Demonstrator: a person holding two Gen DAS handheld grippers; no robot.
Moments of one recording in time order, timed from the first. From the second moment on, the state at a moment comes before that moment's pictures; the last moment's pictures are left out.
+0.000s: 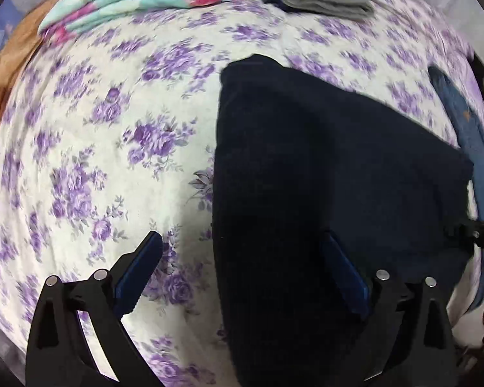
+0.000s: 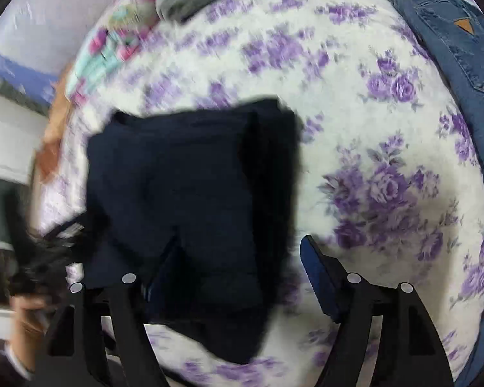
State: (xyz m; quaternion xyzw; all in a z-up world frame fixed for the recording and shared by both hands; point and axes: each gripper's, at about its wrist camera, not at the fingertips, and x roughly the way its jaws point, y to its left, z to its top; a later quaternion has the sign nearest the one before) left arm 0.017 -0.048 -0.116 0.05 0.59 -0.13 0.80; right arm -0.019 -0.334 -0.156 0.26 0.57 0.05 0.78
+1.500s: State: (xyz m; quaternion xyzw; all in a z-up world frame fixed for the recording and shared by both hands) left arm 0.073 -0.034 -0.070 -0.02 0.57 -0.13 0.81; right arm -0.002 -0.268 -0.100 0.12 0.51 0.18 0.83
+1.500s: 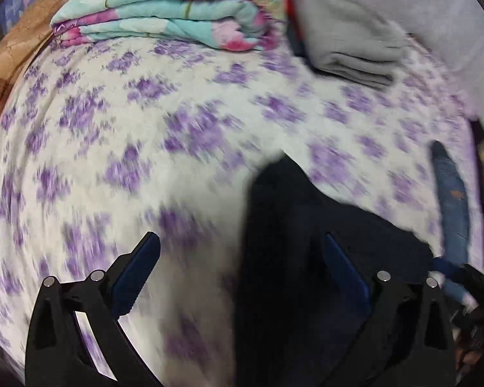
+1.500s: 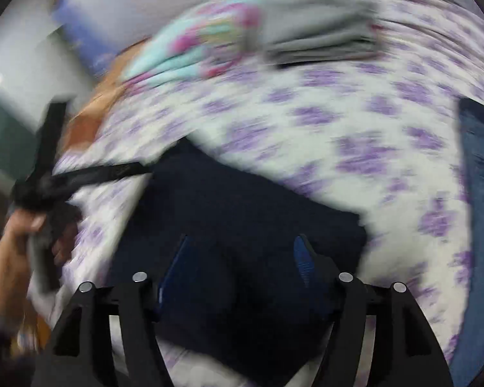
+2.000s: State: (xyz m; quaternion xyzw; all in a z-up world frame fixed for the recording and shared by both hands) left arm -0.001 -0.007 -0.105 -0.04 0.60 -0.15 0.78; right arm -0.041 -0.324 -0.120 0.19 0.56 0.14 0.79
